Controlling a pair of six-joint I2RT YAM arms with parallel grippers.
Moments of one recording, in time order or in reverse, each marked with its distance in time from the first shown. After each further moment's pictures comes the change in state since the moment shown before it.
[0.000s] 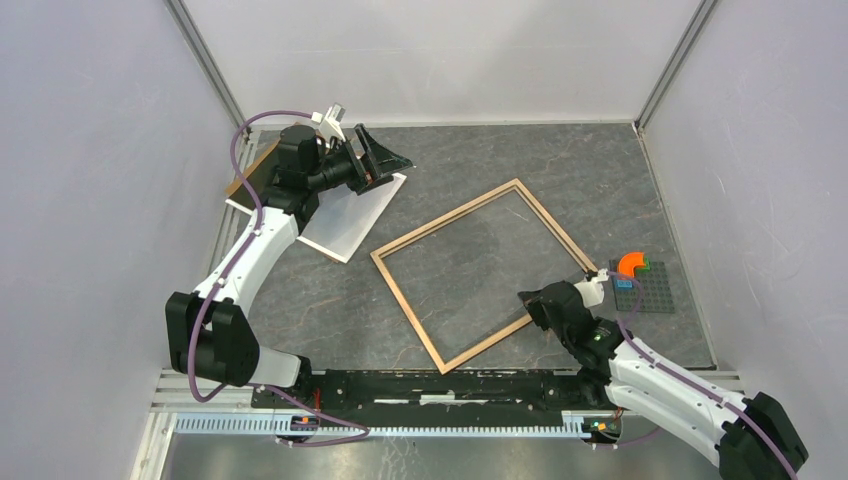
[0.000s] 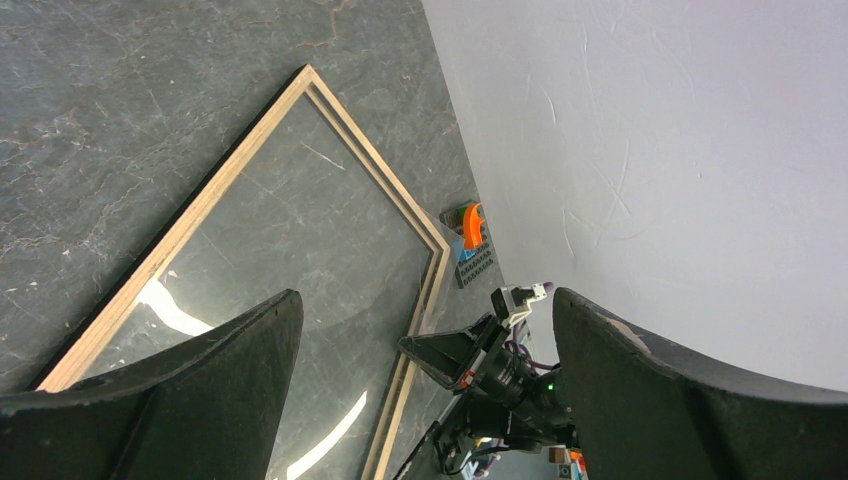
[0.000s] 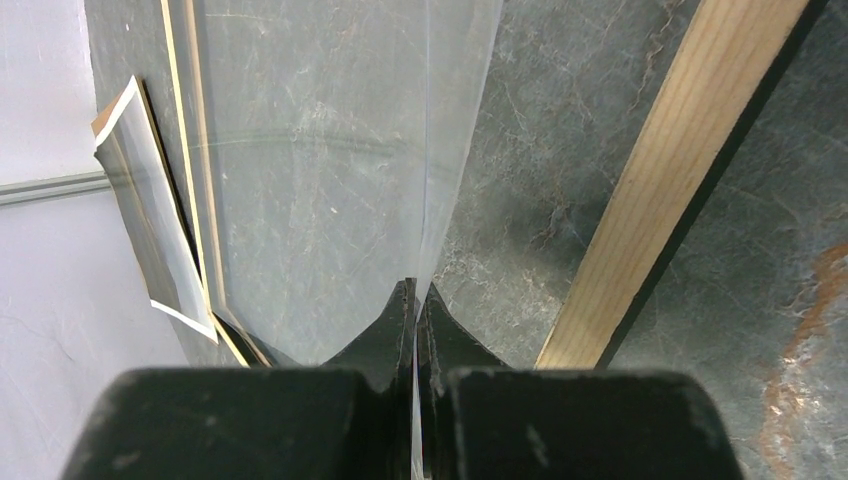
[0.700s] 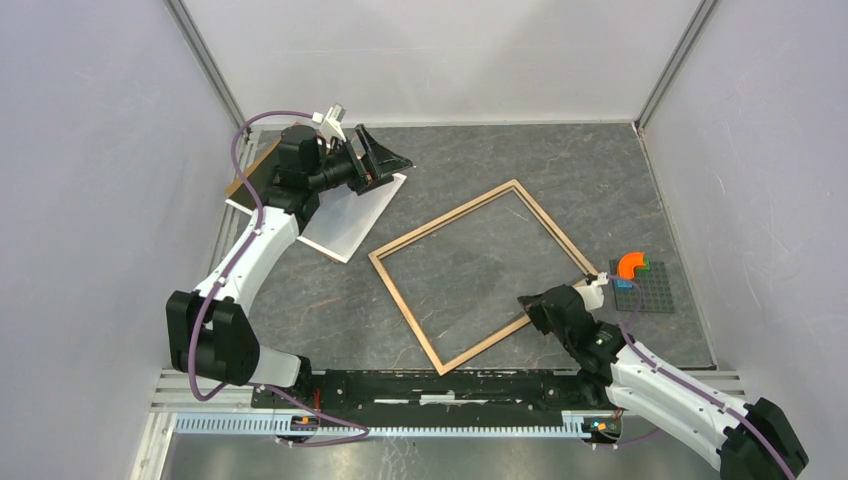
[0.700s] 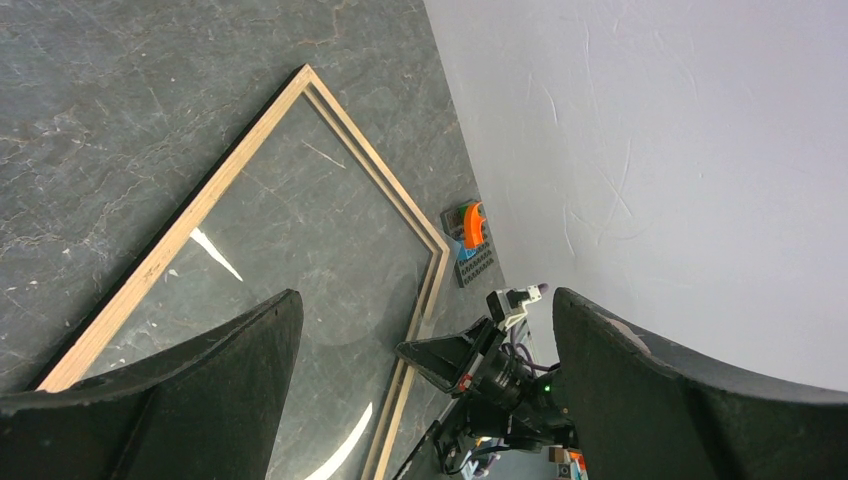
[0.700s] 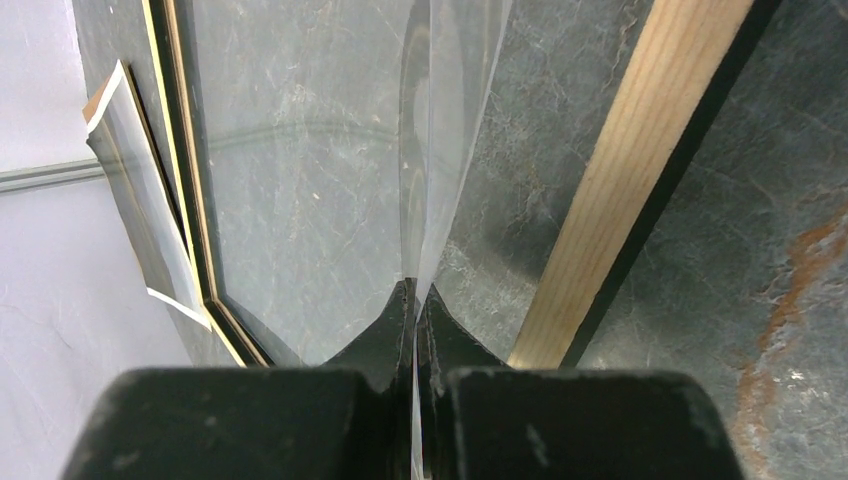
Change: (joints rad) left arm -0.001 0.004 0.000 0.000 0.000 0.000; right arm 0.000 -0.038 -0.027 -0.024 -0.030 0.006
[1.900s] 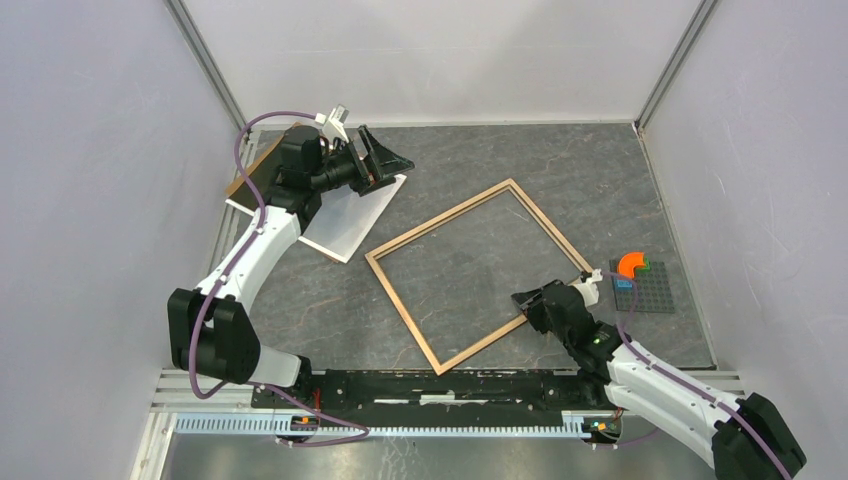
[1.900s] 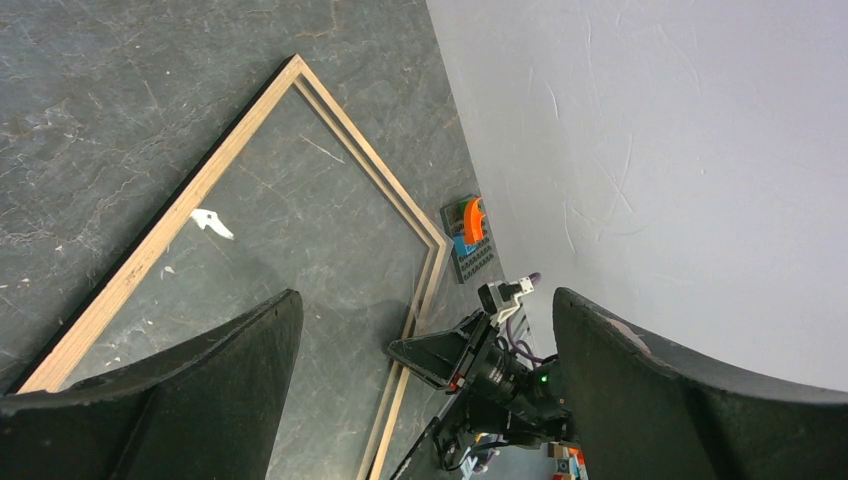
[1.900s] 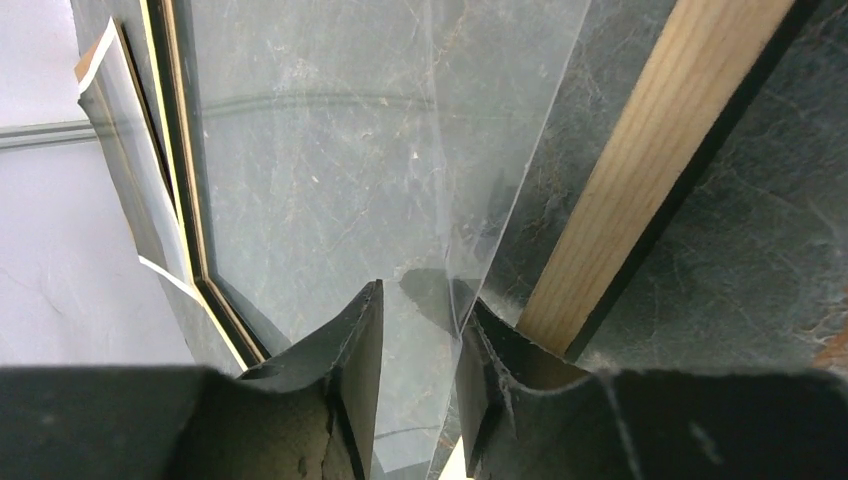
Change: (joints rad) left arm -0.009 0.010 0.000 0.000 0.000 0.000; right arm -0.040 0.048 -0.041 0.131 -0.067 -0.076
